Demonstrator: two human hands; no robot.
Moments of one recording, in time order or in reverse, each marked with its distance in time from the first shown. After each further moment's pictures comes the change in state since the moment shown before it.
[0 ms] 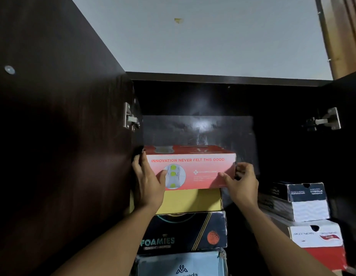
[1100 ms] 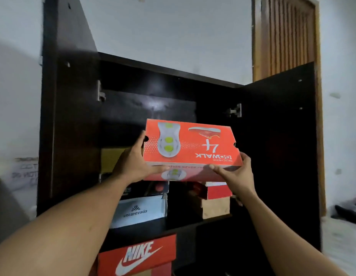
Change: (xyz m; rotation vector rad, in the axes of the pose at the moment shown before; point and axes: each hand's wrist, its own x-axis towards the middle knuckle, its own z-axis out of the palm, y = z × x) left_hand -0.082 0.097 -0.108 -0.215 -0.609 0.086; right_hand -0.139 -0.092 -0.219 -0.184 0.001 0.079
